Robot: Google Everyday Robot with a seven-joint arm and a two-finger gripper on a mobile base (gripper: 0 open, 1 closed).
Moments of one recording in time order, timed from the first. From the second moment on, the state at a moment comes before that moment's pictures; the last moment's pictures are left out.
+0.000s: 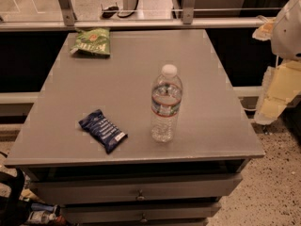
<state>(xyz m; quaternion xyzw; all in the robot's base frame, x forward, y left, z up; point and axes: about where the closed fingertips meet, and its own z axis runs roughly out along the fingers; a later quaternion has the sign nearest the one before) 0.438 -0.214 0.985 -0.60 0.78 -0.05 0.17</state>
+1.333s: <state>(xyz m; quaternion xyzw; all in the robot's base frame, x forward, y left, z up) 0.463 -0.147 0.944 -0.57 0.72 0.15 0.35</state>
